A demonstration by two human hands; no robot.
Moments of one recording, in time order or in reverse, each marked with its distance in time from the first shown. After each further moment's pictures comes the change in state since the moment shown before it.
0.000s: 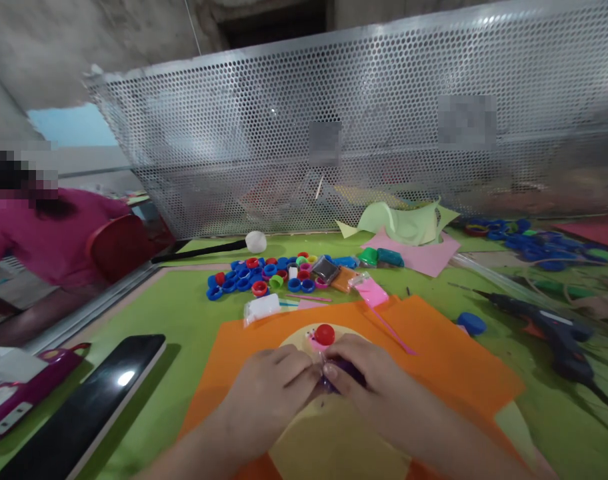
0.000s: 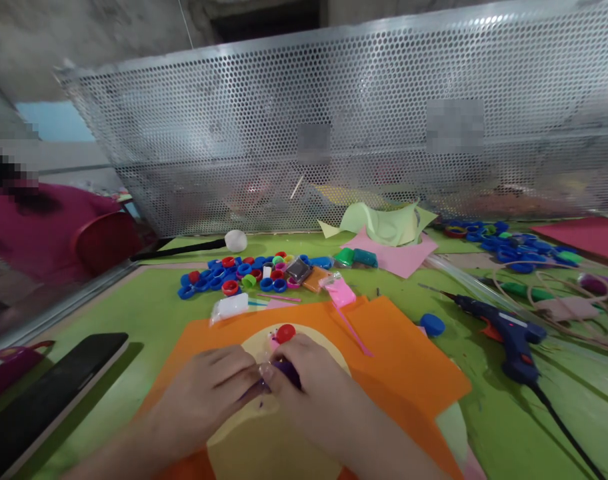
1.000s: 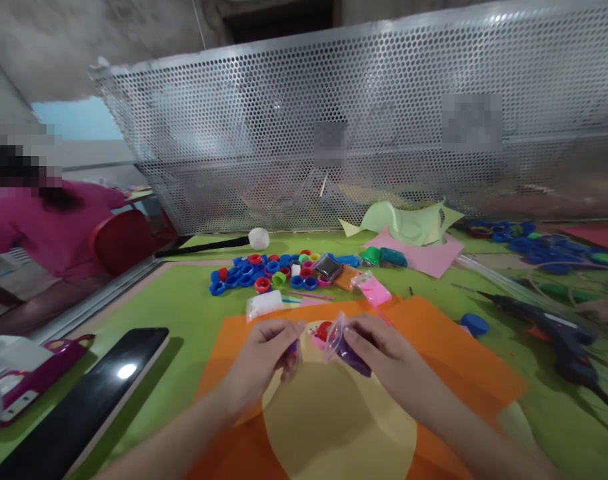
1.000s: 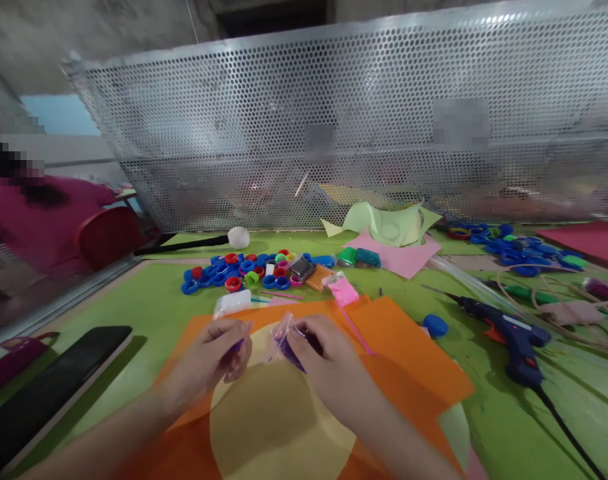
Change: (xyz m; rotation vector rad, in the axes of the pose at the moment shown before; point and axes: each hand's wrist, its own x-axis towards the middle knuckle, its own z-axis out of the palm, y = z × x) left_hand 0.007 -0.013 0.014 -1.521 0.098 -1.169; right_hand 0.008 0.000 -0.011 0.201 0.138 0.161
